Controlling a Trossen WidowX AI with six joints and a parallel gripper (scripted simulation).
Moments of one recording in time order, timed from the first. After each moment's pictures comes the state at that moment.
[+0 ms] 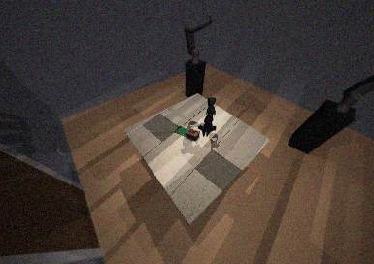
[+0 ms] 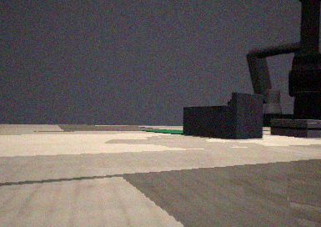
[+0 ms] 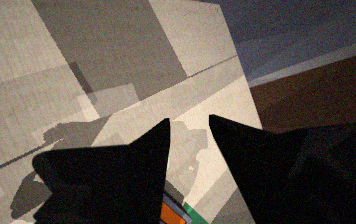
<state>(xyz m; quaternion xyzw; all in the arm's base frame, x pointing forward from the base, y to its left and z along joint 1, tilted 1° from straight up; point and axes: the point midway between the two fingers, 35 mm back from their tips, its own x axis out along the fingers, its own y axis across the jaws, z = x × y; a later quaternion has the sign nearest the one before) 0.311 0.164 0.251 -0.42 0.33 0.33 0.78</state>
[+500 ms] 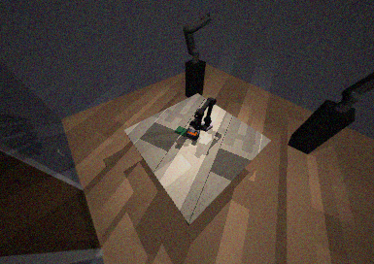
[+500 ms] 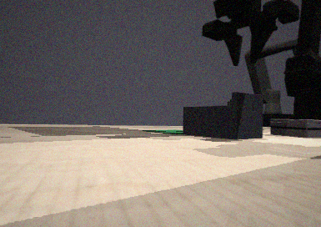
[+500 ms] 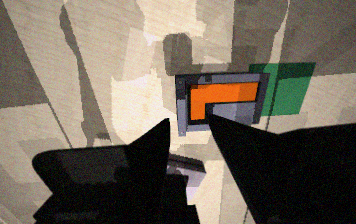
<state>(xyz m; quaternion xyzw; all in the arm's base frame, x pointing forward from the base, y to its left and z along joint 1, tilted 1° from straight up) 0.234 0.017 0.143 -0.08 0.69 0.08 0.71</state>
